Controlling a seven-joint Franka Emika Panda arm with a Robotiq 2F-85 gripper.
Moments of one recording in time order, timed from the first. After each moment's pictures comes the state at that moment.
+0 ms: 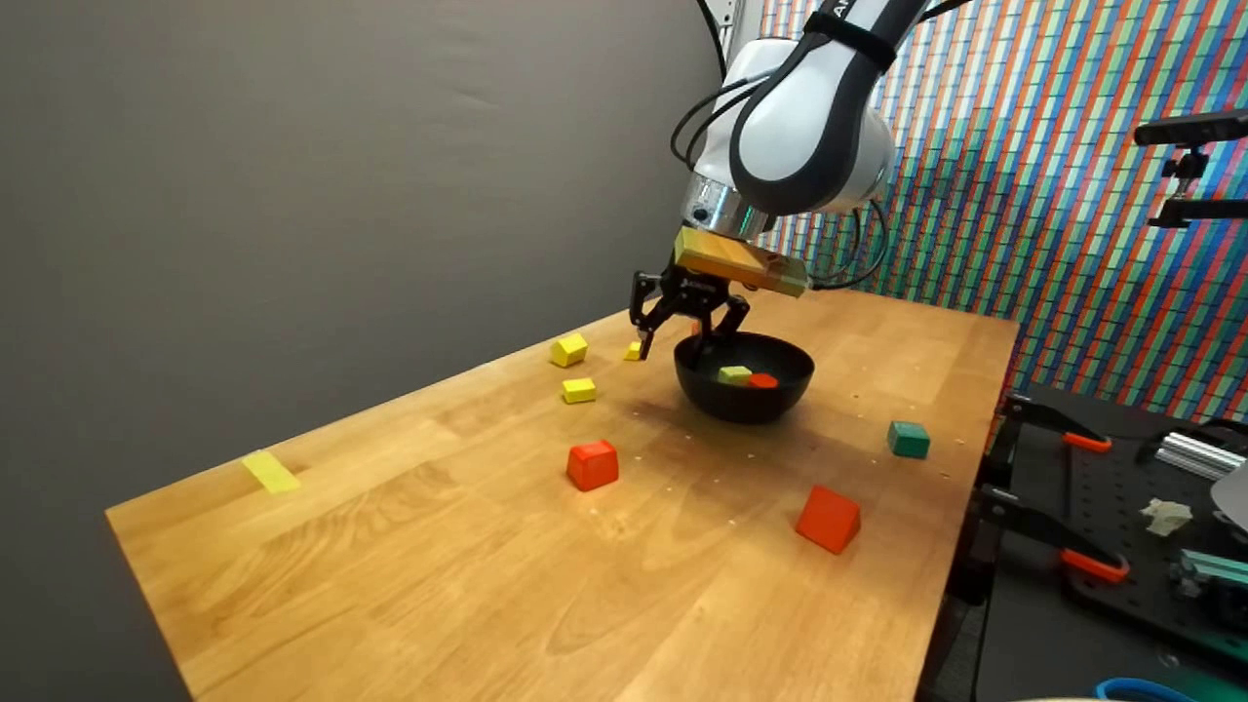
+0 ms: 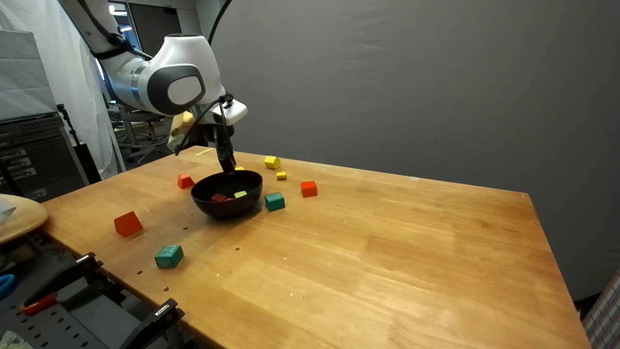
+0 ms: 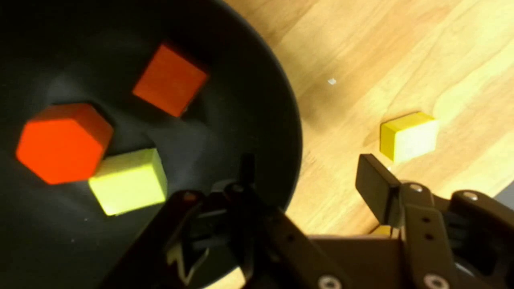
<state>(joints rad) 0.22 0.43 0.03 -2.31 0.25 3.01 0.75</state>
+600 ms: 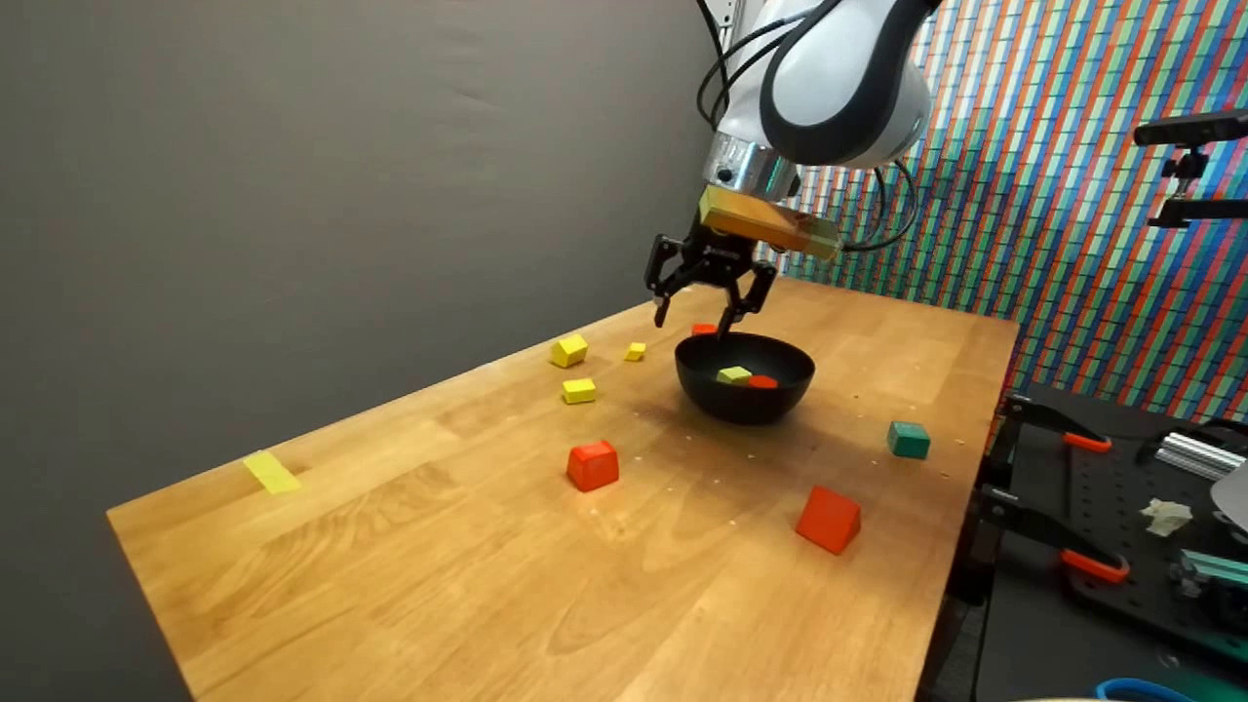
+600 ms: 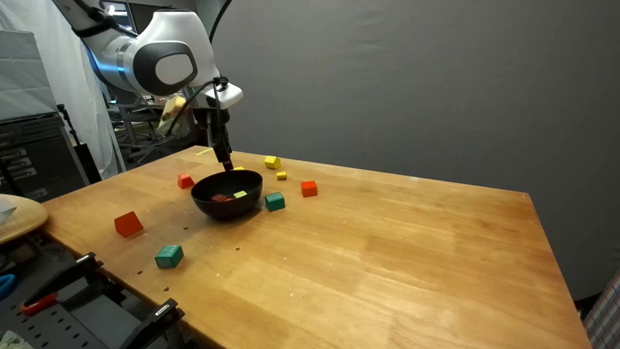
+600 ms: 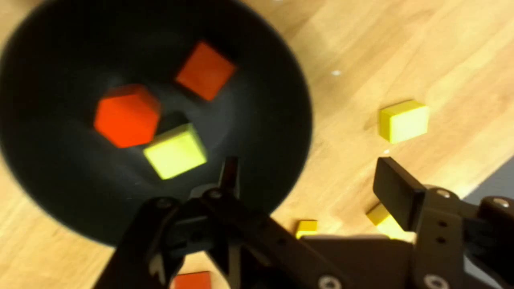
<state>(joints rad) 0.25 0.28 -0.02 -2.39 0.22 2.93 0.76</state>
